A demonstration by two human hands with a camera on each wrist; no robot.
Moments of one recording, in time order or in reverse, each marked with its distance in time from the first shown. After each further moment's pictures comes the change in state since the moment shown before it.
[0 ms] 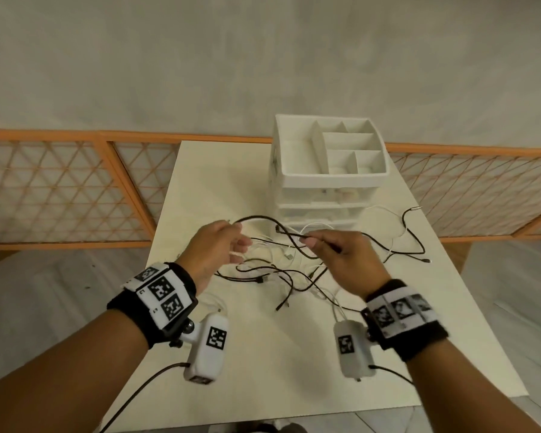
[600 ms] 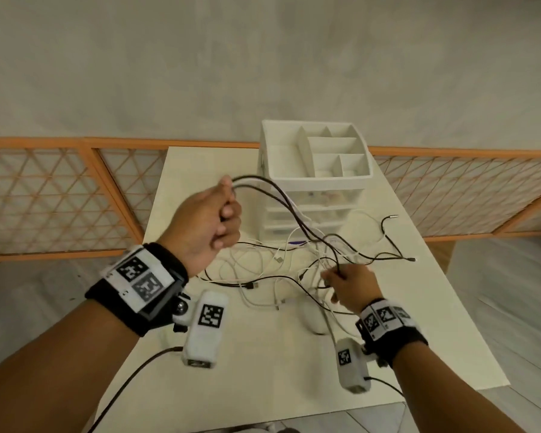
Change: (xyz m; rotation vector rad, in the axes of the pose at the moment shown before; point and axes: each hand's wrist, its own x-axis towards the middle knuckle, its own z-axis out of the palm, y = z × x) left_hand -0.011 0.049 0.003 -0.401 -0.229 0.103; right_hand -0.016 0.077 0.001 -0.199 0.030 0.418
